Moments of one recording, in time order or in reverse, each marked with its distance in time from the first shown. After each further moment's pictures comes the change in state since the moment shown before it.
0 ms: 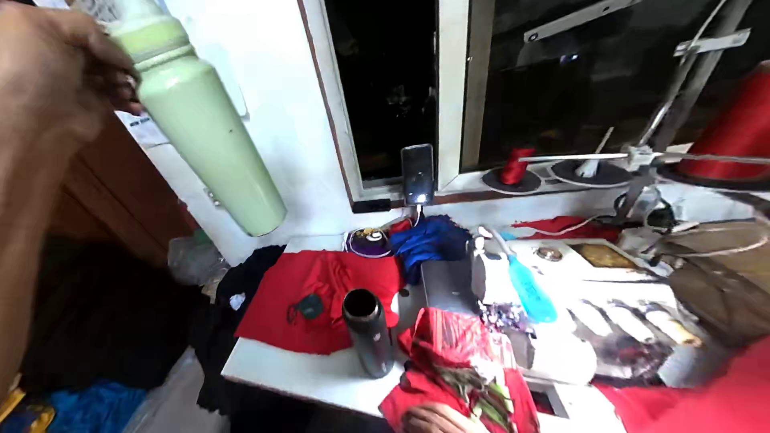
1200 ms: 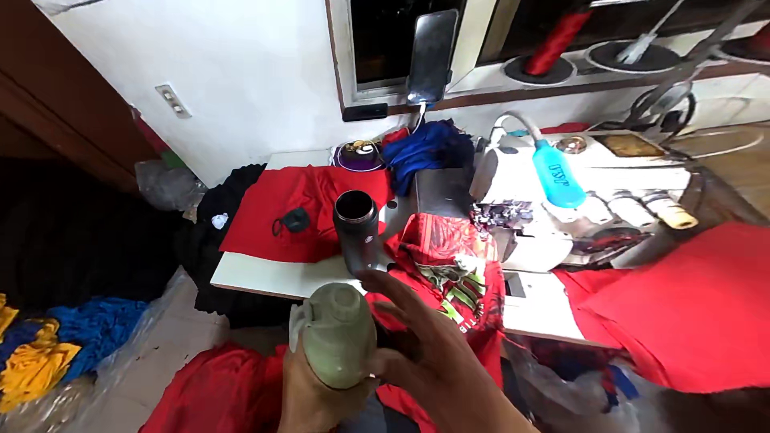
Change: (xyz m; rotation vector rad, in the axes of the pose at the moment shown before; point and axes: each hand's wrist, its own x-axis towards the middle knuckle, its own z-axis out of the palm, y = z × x) left_hand -0.481 -0.168 0.110 0.025 -0.218 -0.334; right_hand 0.075 -0.085 -0.023 0.518 -0.168 0.456
